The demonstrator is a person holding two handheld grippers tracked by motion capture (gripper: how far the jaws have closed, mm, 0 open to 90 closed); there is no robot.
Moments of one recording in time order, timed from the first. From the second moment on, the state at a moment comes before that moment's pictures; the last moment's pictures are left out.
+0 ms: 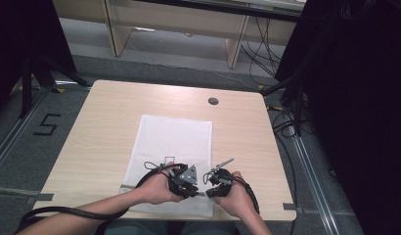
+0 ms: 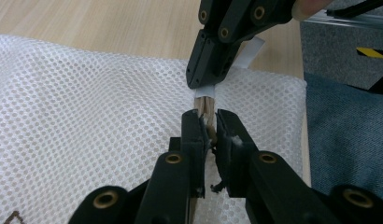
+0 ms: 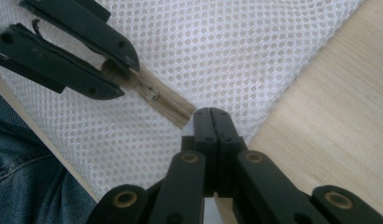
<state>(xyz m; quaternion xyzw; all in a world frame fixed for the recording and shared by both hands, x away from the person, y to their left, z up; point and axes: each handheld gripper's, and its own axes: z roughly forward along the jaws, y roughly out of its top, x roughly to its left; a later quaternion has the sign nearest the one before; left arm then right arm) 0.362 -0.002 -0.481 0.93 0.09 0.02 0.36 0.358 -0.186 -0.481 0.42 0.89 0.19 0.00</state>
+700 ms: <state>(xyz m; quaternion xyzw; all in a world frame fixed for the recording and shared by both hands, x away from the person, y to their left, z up) 0.362 0.003 -0.479 0.93 0.09 0.03 0.36 0.358 -0.186 -0.482 0.42 0.89 0.20 0.01</state>
